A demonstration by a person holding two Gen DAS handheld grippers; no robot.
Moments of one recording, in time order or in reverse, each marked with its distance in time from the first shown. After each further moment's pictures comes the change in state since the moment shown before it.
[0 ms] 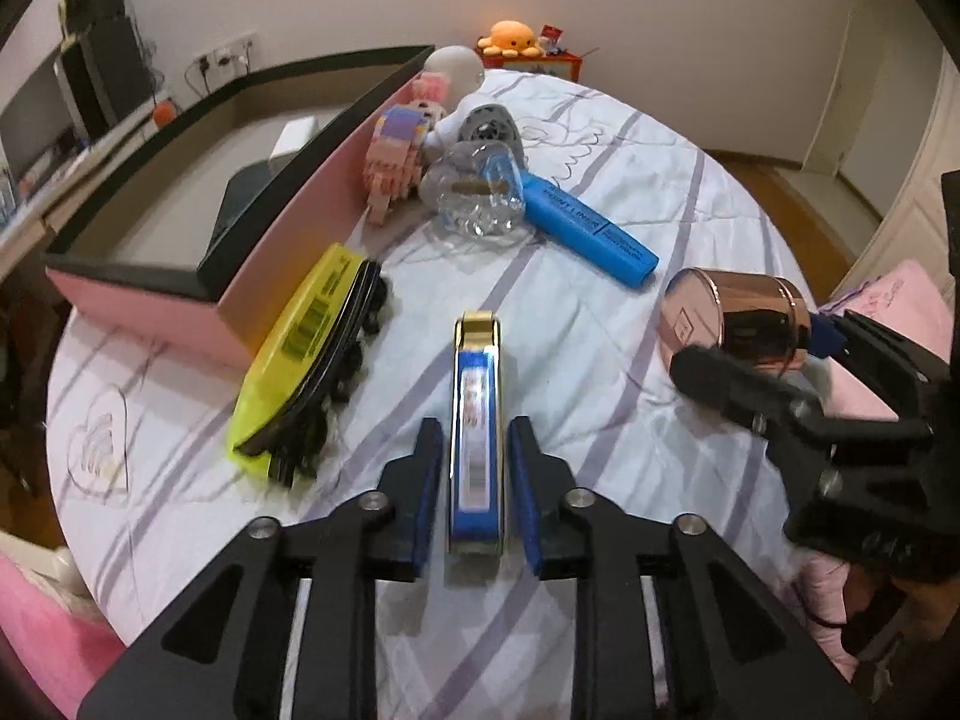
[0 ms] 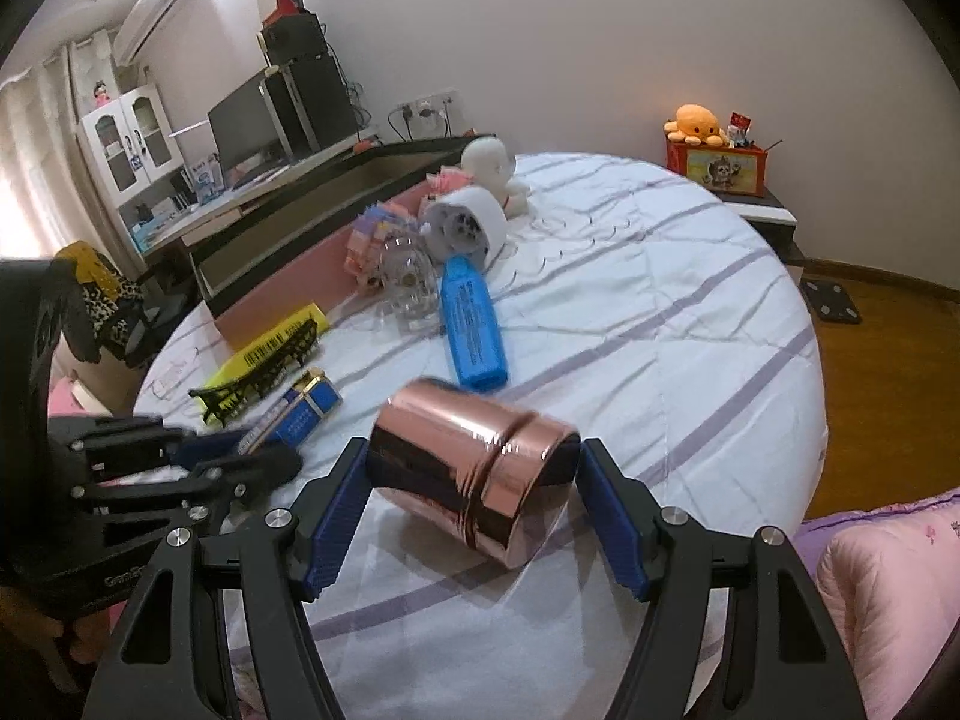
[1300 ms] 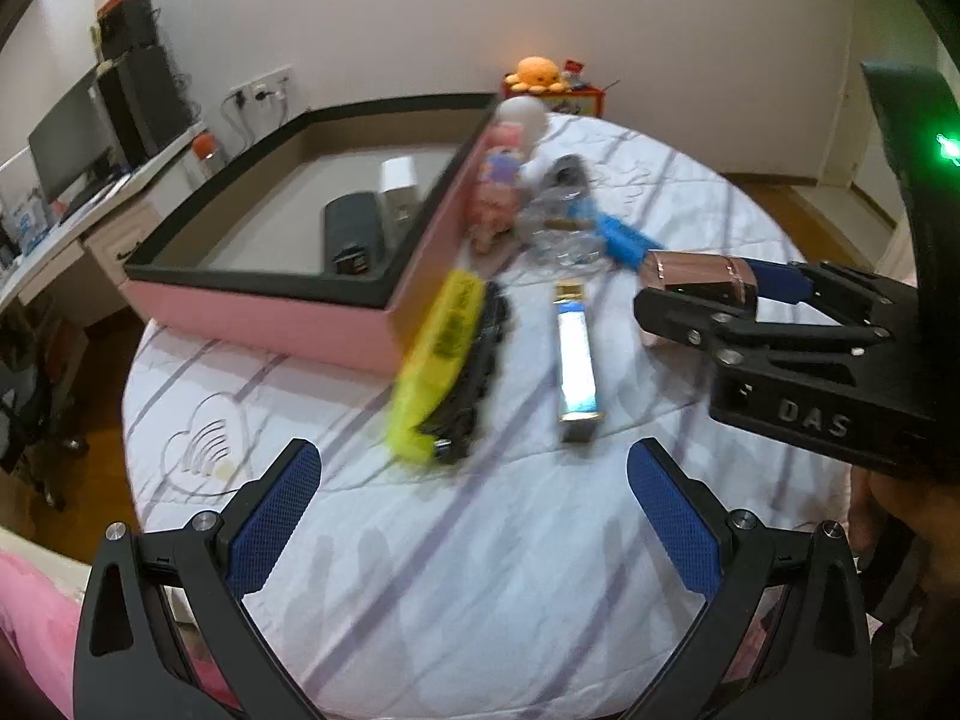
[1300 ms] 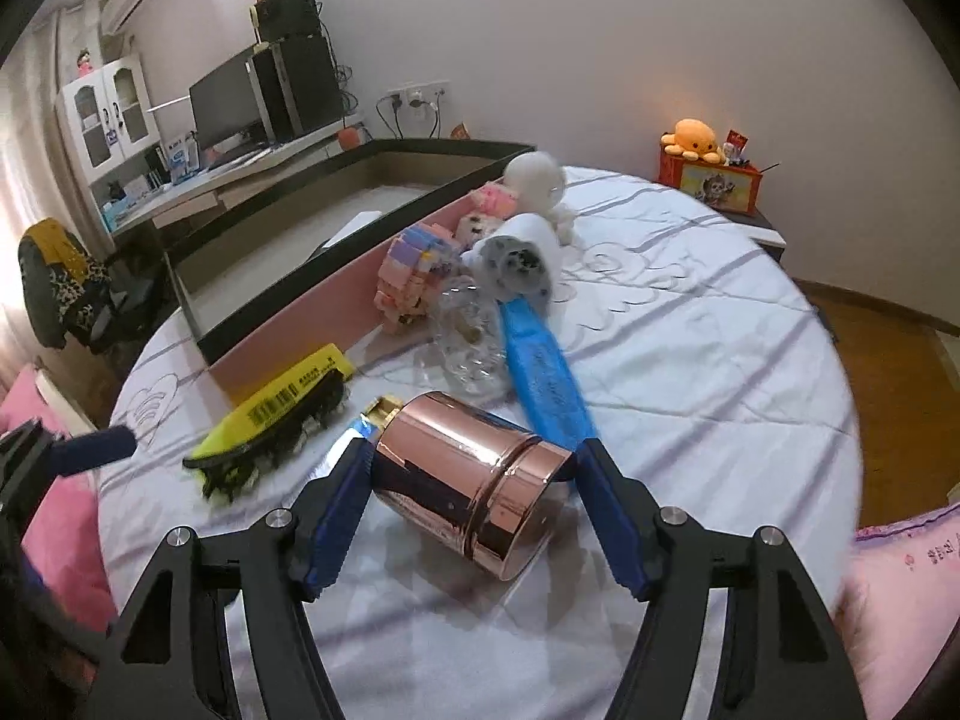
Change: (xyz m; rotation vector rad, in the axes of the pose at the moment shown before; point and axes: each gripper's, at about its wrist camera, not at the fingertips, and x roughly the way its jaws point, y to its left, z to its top) left arm -0.040 0.041 -0.013 0.027 -0.088 0.045; right arm 0.017 0.050 0.027 -0.046 0.011 -0.107
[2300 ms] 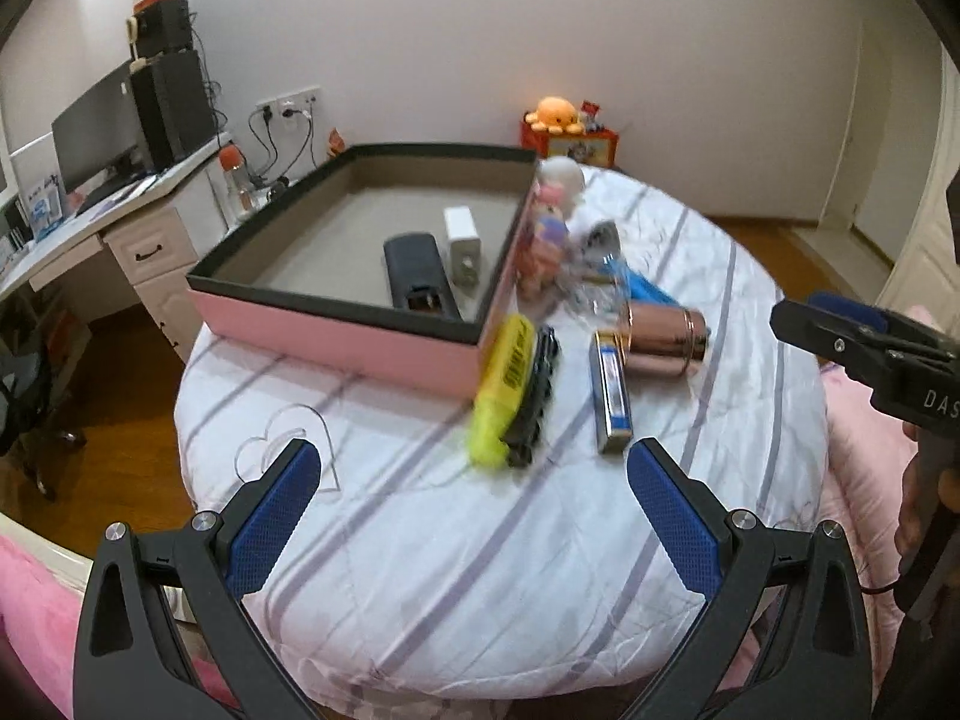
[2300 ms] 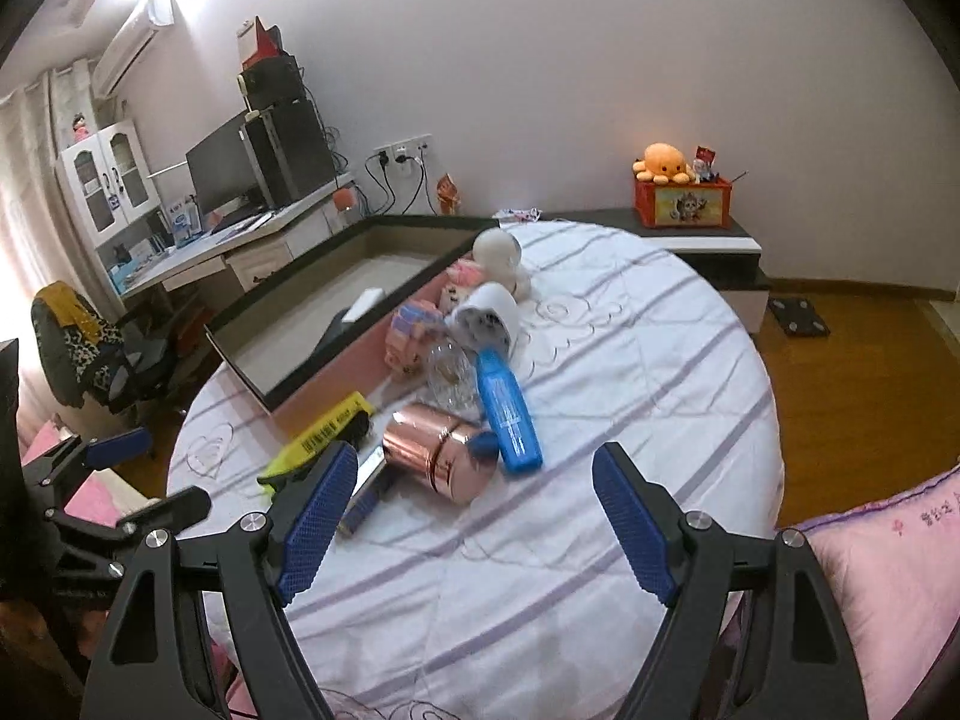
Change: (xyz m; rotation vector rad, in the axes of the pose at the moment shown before) left arm -0.037 0.036 0.000 -0.064 -0.065 0.006; right arm -0.059 -0.017 0.008 0.099 -0.090 0.032
